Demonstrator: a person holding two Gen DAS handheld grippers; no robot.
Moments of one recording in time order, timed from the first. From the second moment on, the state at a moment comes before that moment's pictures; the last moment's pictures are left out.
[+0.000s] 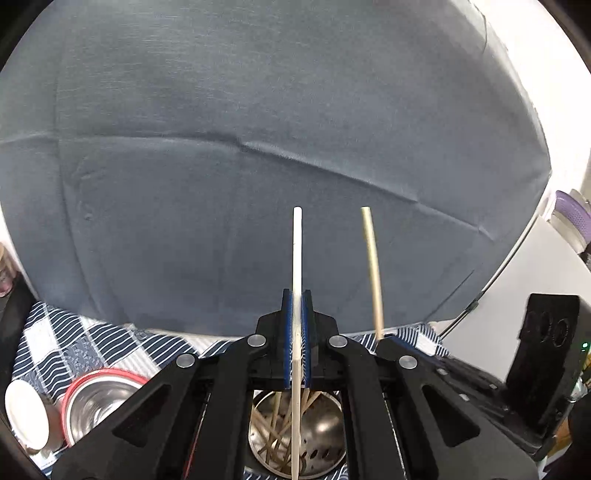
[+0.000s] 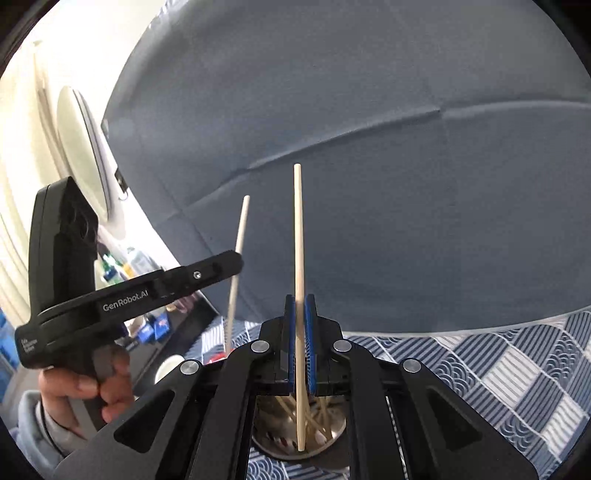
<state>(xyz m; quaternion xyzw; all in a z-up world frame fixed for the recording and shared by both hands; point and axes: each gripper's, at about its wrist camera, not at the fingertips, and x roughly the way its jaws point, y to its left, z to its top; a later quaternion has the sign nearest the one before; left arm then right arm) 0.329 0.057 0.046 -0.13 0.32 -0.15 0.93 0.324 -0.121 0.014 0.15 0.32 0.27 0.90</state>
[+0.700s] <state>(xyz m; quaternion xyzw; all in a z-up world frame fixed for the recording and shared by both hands) 0.308 0.041 -0.017 -0.11 0.26 -0.15 0.95 0.316 -0.109 -0.055 0.13 0.33 0.27 0.90</state>
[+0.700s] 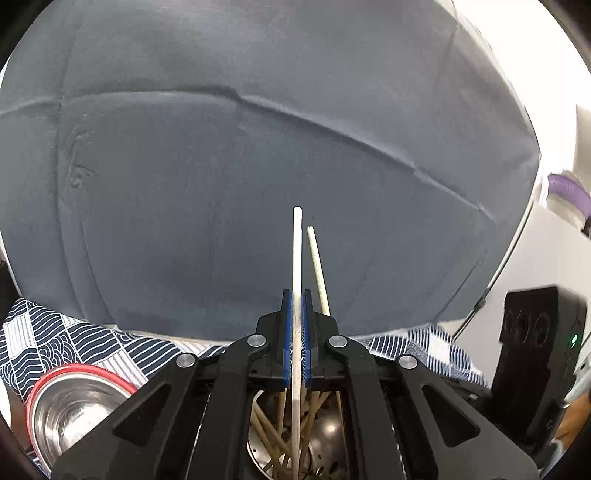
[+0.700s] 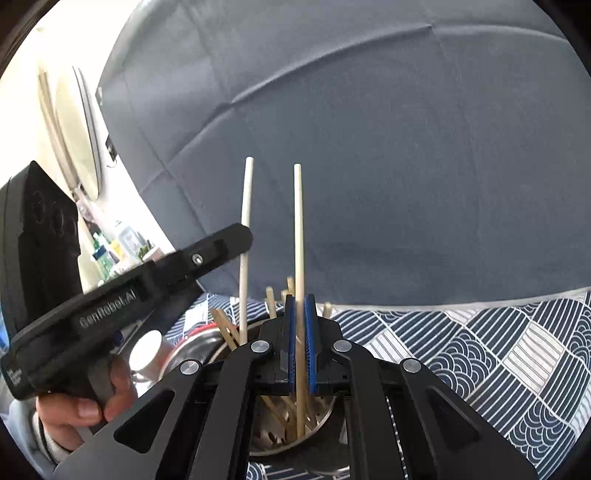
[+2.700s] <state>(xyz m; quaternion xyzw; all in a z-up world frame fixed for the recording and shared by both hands) 0.164 0.084 -0.062 -0.09 0.42 -0.01 0.90 0.173 -0.144 -0.096 0.06 0.44 0.15 0.88</state>
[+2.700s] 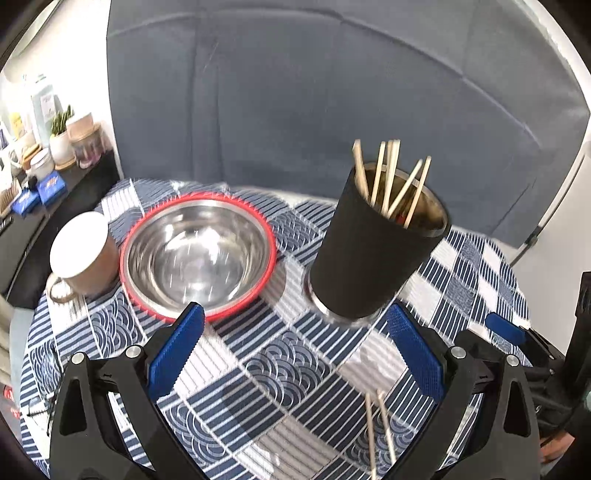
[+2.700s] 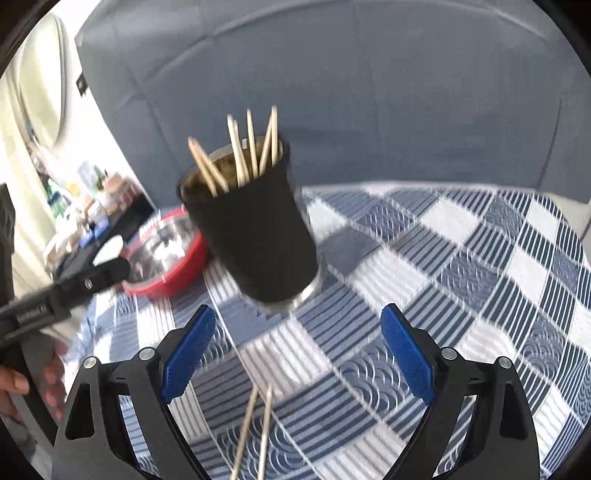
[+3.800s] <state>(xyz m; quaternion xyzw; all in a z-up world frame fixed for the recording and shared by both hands) 0.123 0.040 -0.166 -0.08 0.57 -0.04 0.82 0.098 -0.126 -0.181 -0.09 0.58 0.14 0.80</state>
